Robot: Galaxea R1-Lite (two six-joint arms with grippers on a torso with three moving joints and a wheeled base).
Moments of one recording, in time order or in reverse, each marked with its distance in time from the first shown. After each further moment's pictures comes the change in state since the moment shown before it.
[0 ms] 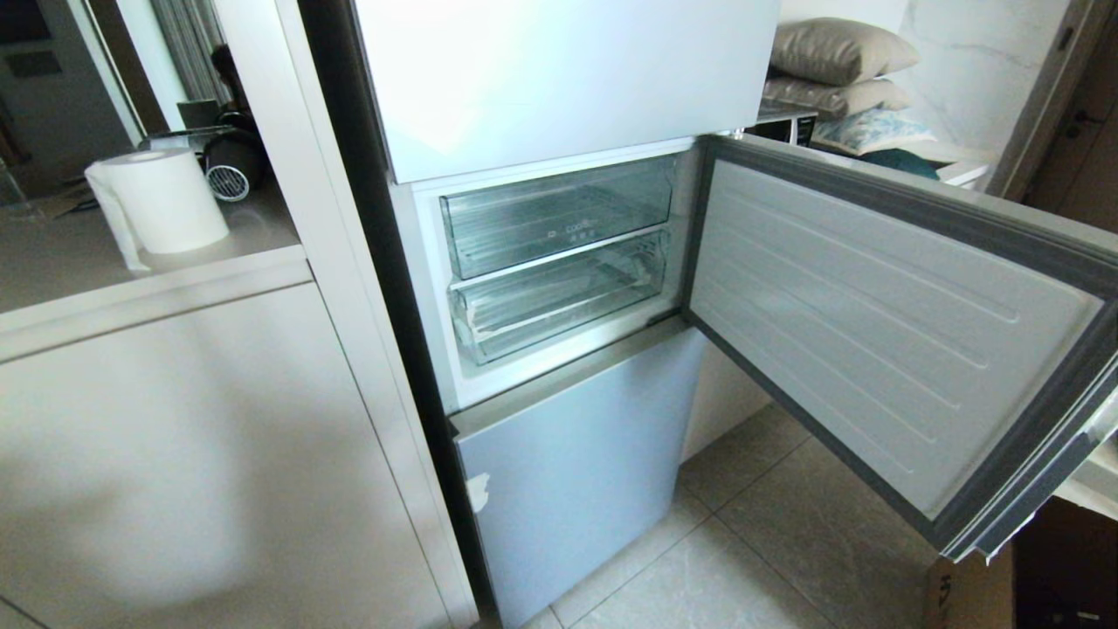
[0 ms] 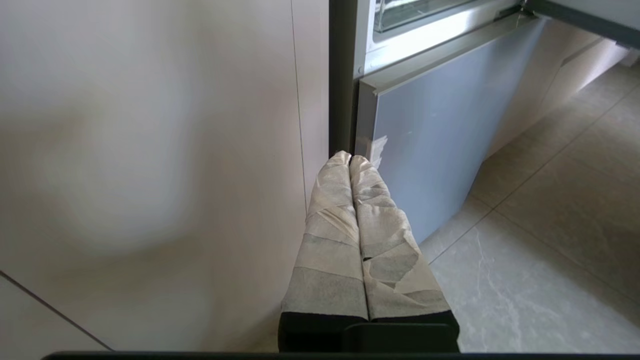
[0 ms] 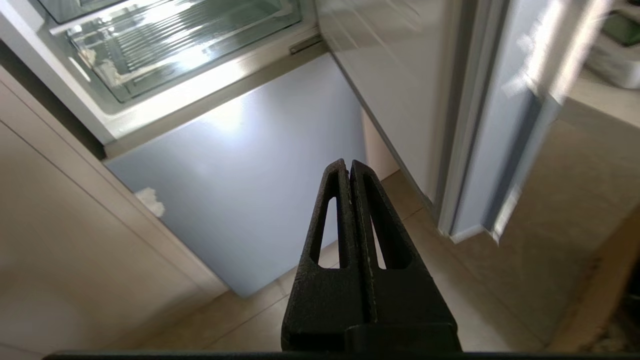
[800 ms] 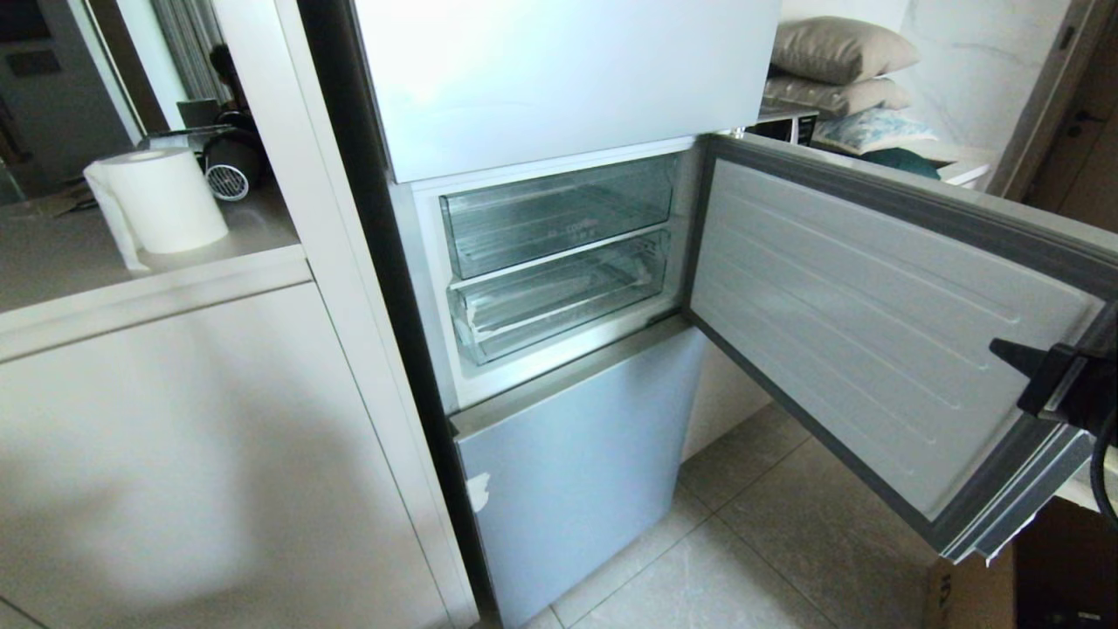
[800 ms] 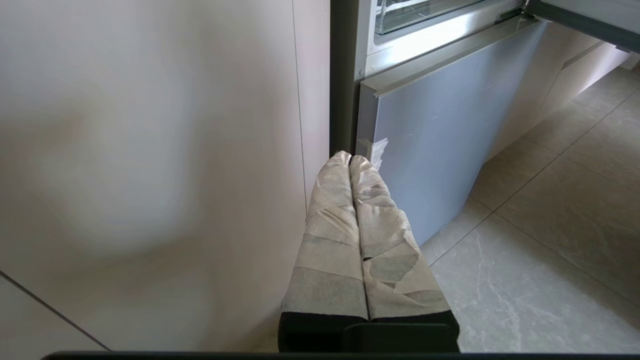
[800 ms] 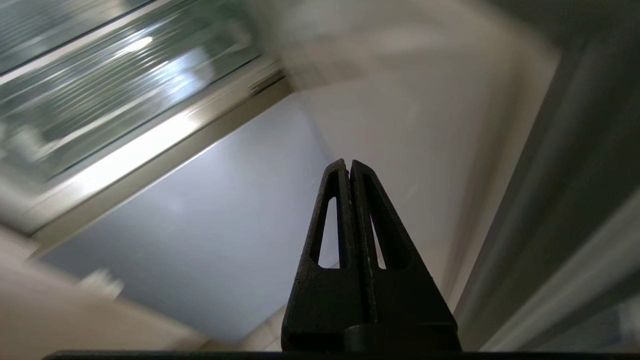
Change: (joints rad) left arm 0.000 -0.004 0.000 0.000 0.000 -0.001; right arm -0.079 0.778 -0.168 -0.575 0.001 0.019
